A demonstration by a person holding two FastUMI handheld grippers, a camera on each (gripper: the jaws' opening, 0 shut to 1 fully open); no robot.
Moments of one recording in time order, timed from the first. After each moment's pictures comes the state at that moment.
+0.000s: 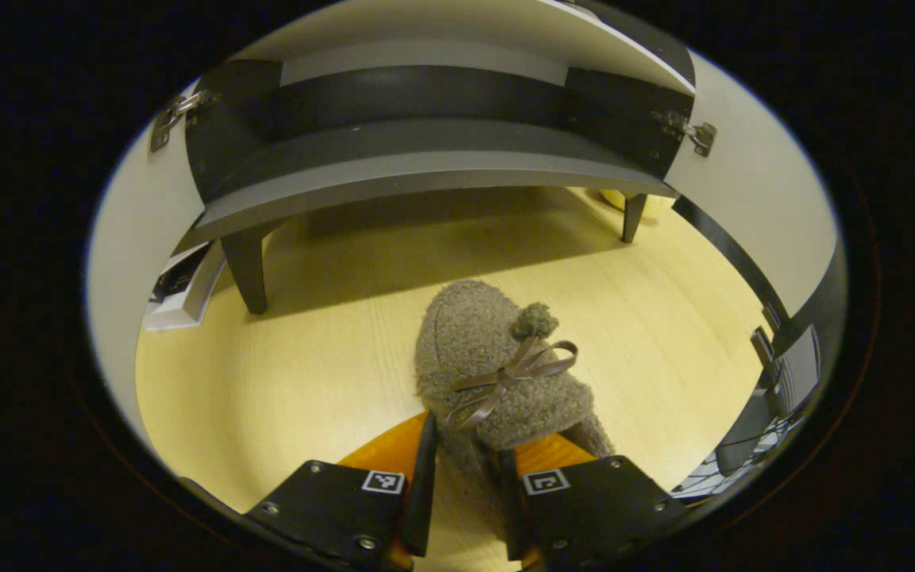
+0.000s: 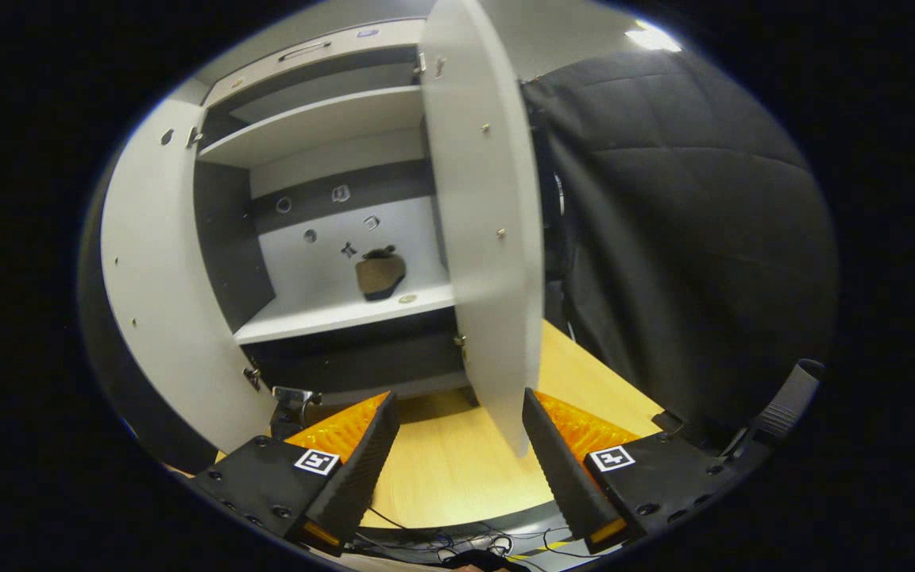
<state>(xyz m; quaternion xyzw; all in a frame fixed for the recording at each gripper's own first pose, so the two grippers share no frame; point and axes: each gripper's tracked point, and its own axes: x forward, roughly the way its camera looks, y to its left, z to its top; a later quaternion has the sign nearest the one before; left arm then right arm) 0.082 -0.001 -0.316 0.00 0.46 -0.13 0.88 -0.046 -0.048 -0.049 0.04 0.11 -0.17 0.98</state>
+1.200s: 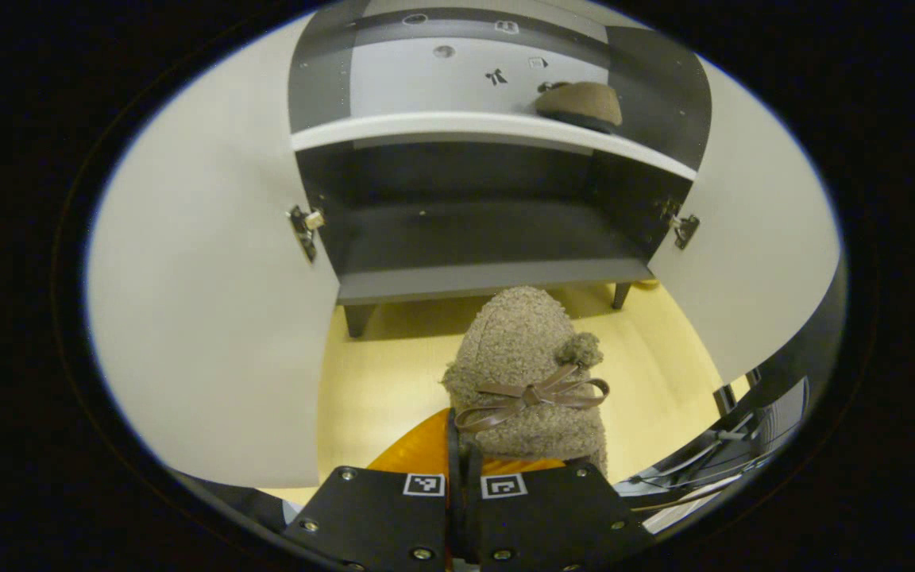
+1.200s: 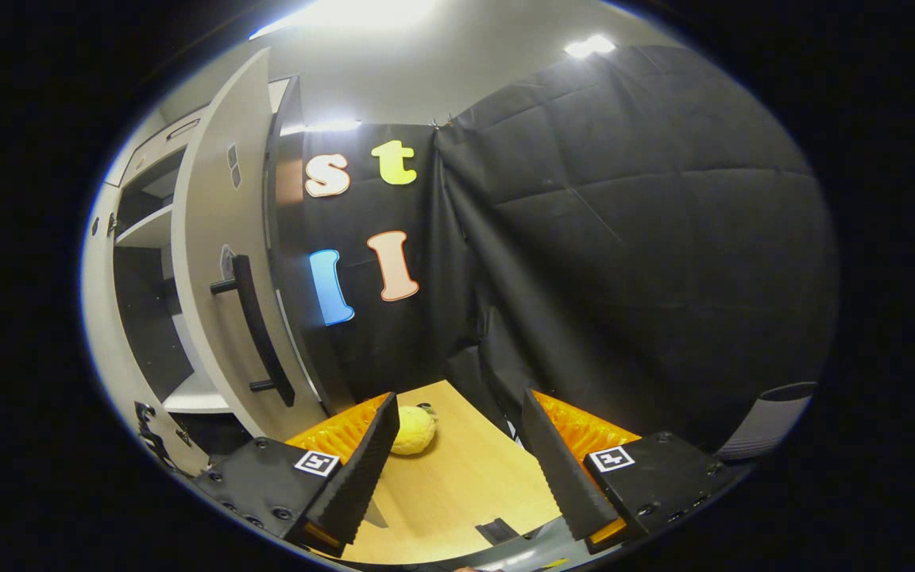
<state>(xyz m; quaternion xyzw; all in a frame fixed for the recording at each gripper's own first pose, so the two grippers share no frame) 0.097 0.010 -0.298 -0.03 0.41 -0.04 0.91 -0.048 -0.259 0.045 0.03 0.03 -0.23 0.97</state>
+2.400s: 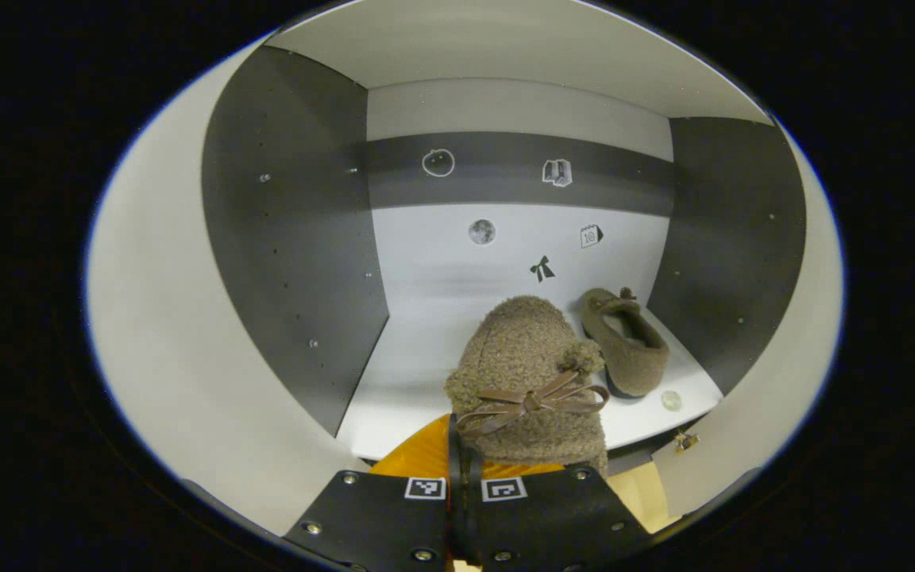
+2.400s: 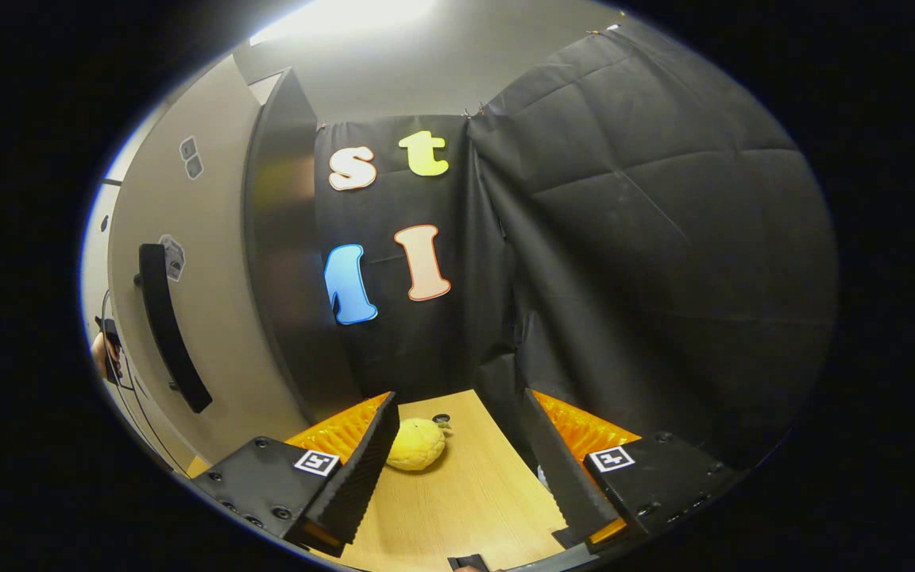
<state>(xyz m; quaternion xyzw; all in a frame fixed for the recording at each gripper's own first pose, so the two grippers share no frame) 0.346 0.042 -0.185 0.01 0.26 0.04 0.96 0.023 -0.332 0.034 0.04 0.02 -0.14 0.99</state>
